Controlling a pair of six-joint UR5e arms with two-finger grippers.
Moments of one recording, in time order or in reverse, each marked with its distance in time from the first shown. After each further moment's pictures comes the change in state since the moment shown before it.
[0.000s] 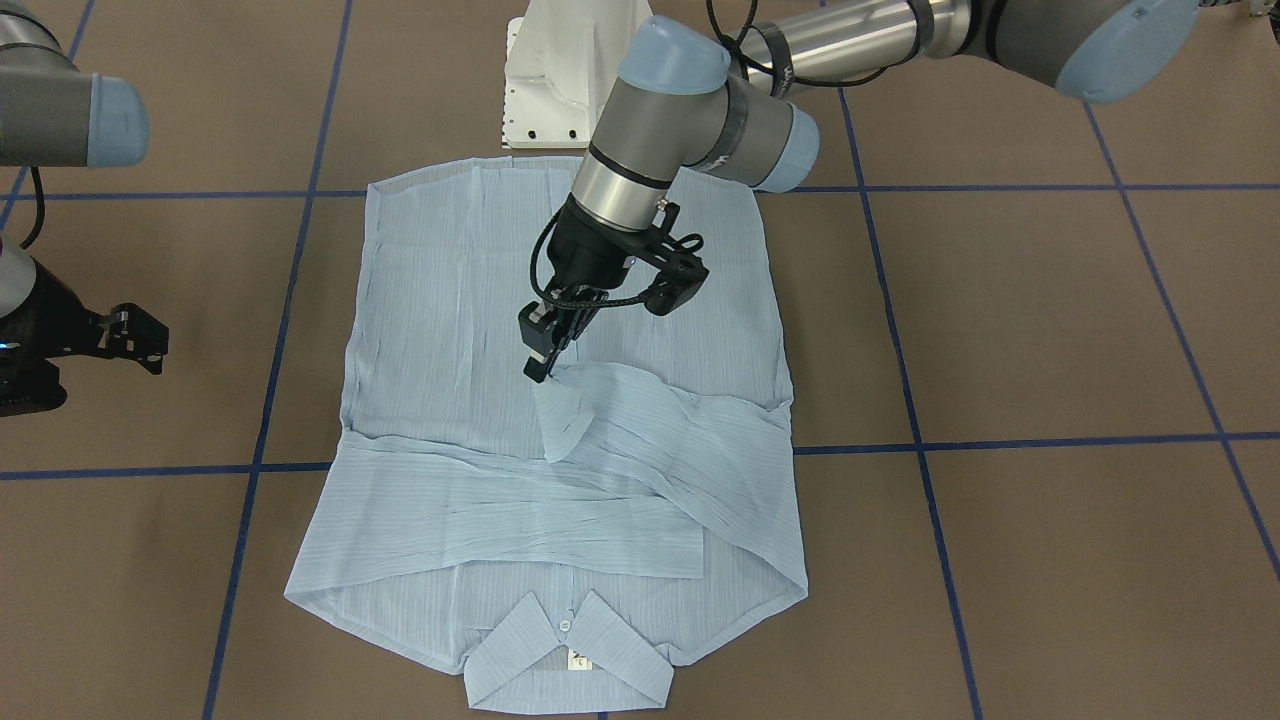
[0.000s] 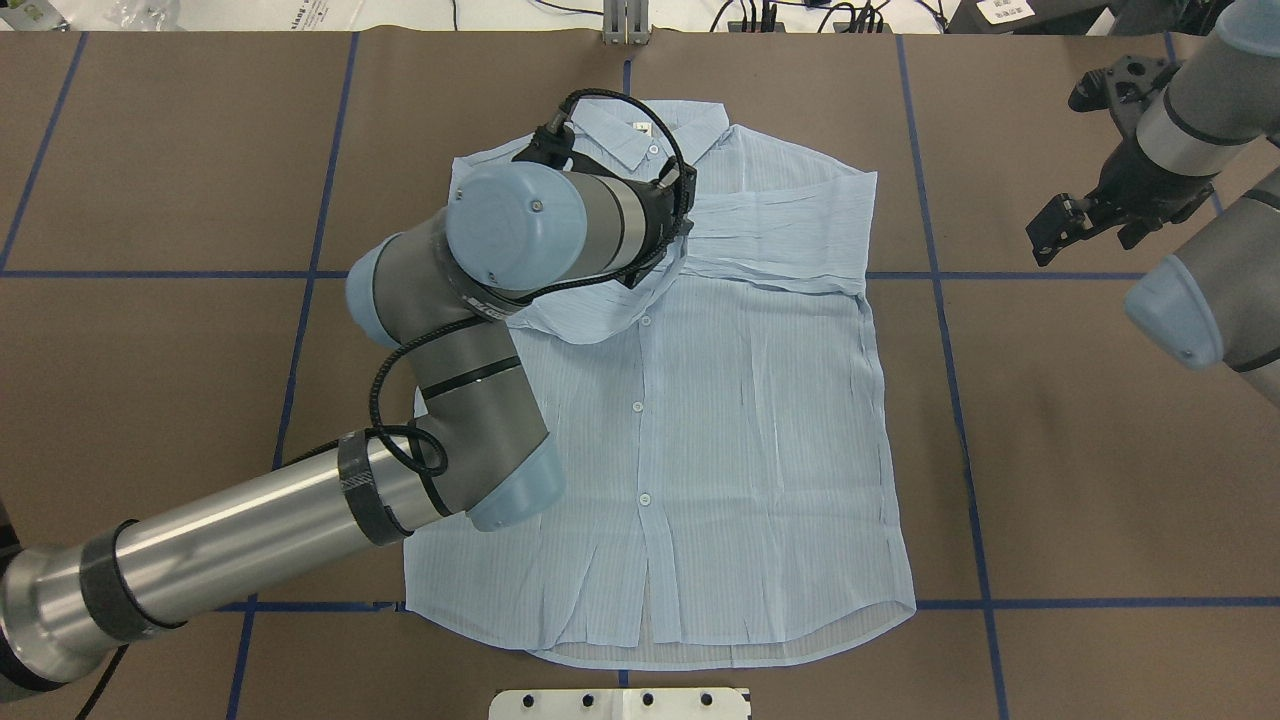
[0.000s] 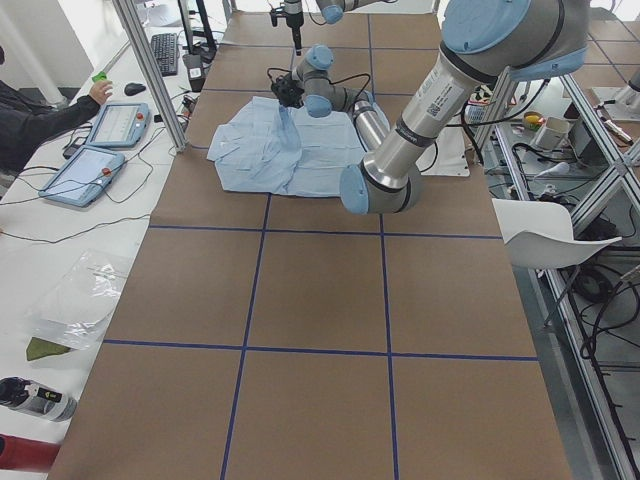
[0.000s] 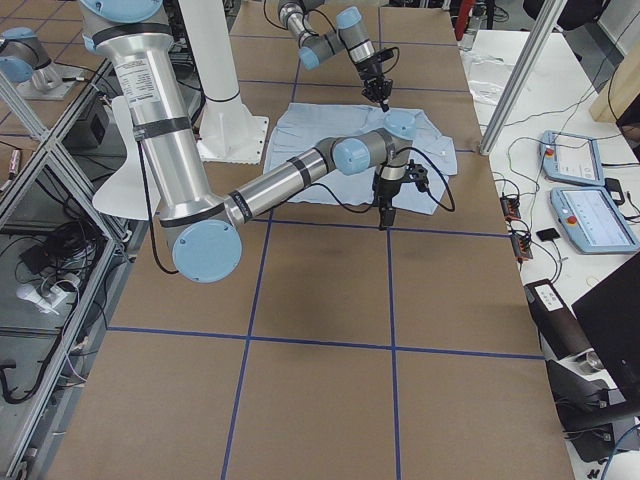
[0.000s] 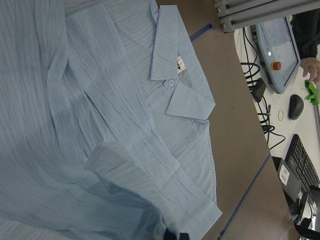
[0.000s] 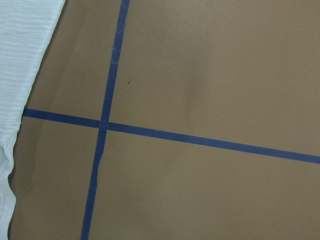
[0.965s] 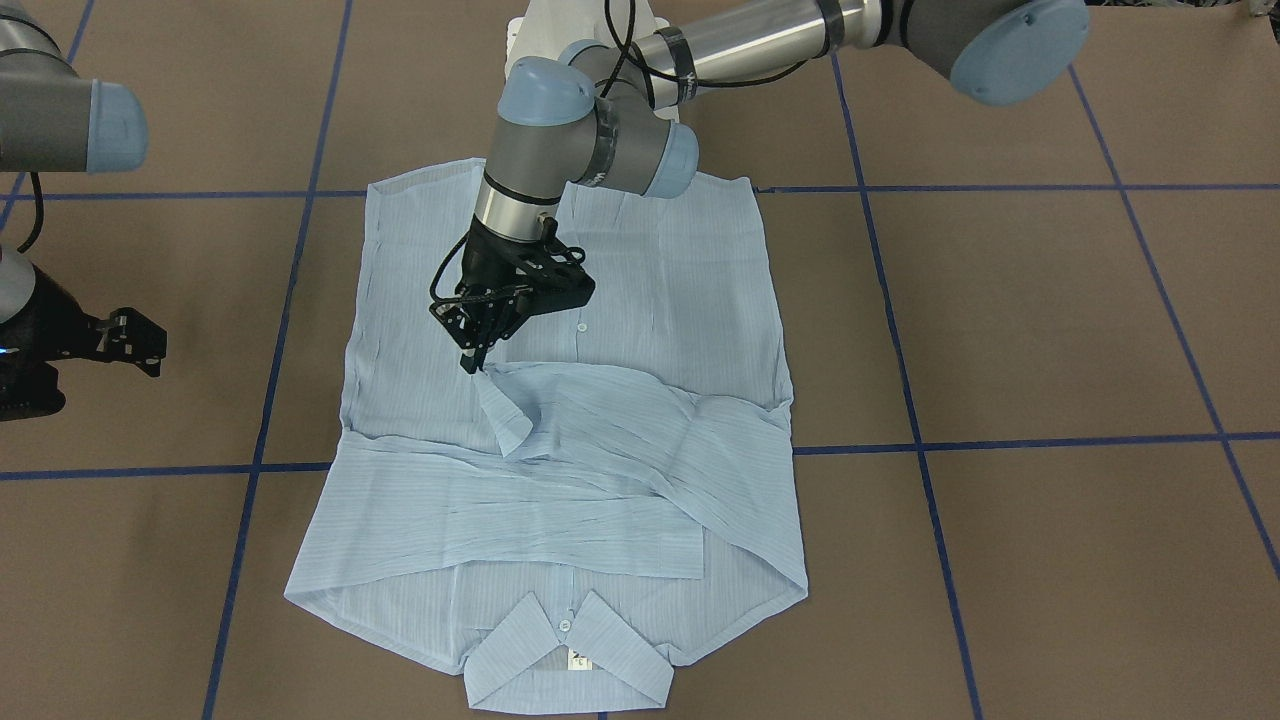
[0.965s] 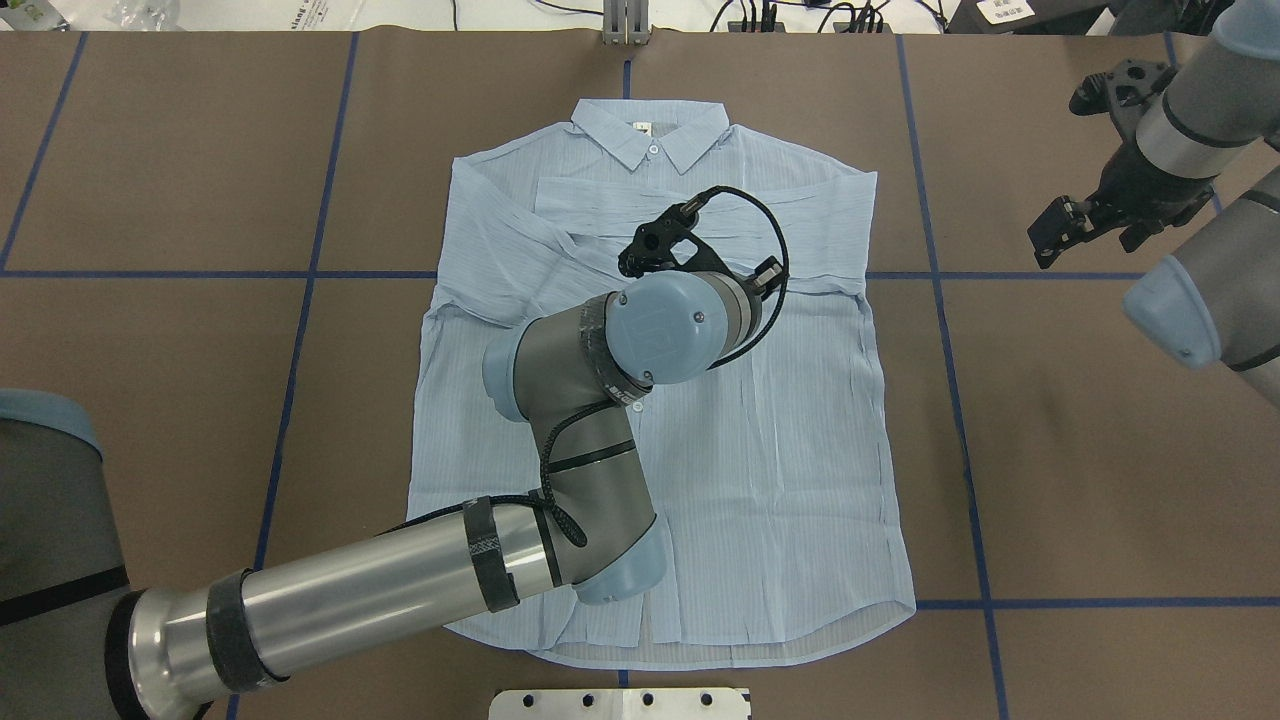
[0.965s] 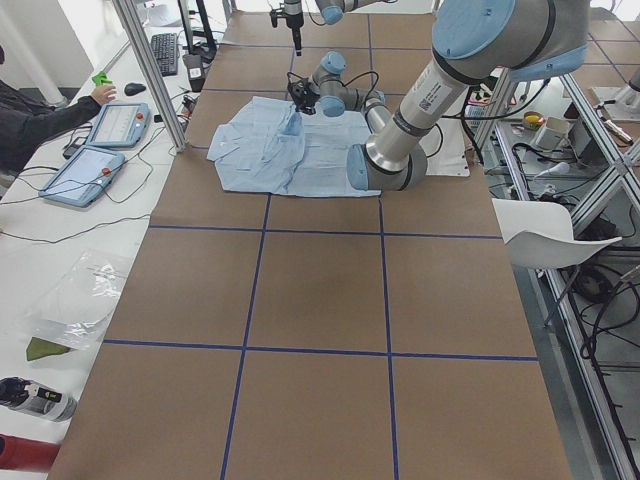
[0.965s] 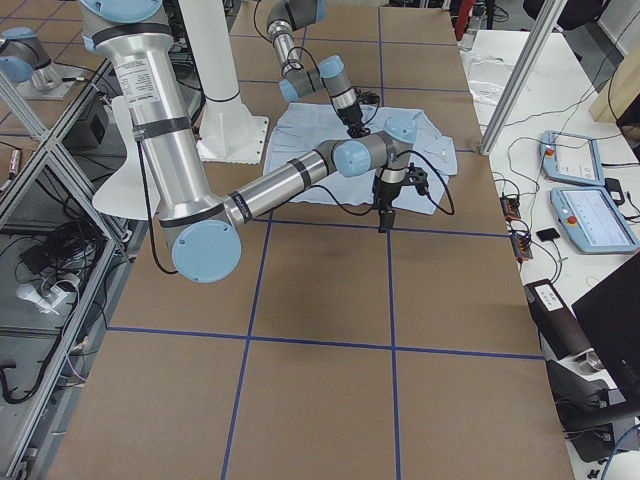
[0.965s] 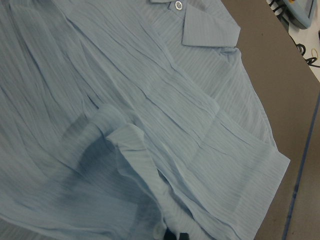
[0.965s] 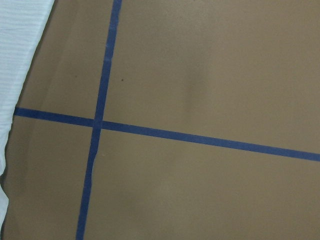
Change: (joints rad) left arm 0.124 -0.136 0.208 -0.007 0.092 0.269; right arm 0.000 -0.001 -0.015 0.000 0.001 0.000
